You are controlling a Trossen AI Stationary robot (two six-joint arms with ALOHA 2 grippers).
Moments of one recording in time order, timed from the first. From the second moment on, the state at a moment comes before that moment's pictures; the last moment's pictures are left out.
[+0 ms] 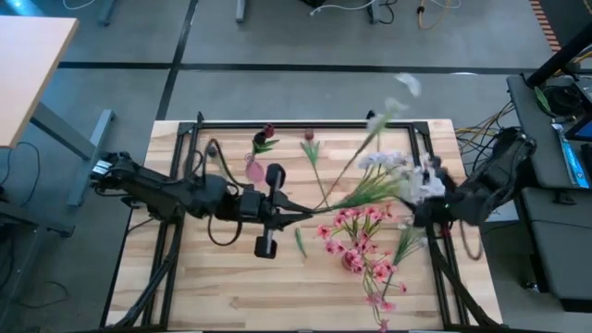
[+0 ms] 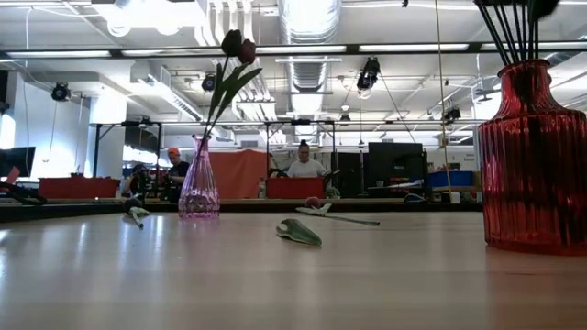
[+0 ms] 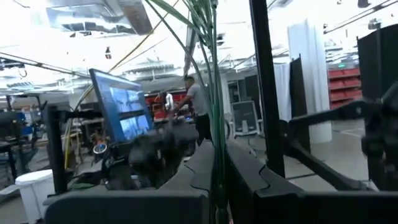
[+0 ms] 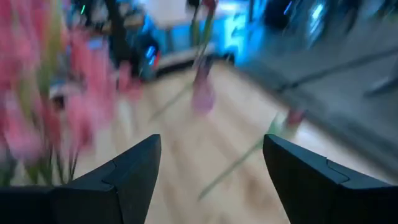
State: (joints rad) left arm -0.33 1.45 1.28 0.48 -0.16 0.18; right arm 0.76 0.67 0.91 -0.83 1.04 0.67
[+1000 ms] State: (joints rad) left arm -0.27 1.52 1.28 0.66 -0.15 0.23; right arm 0.71 1.29 1.49 0.01 0.71 -0.41
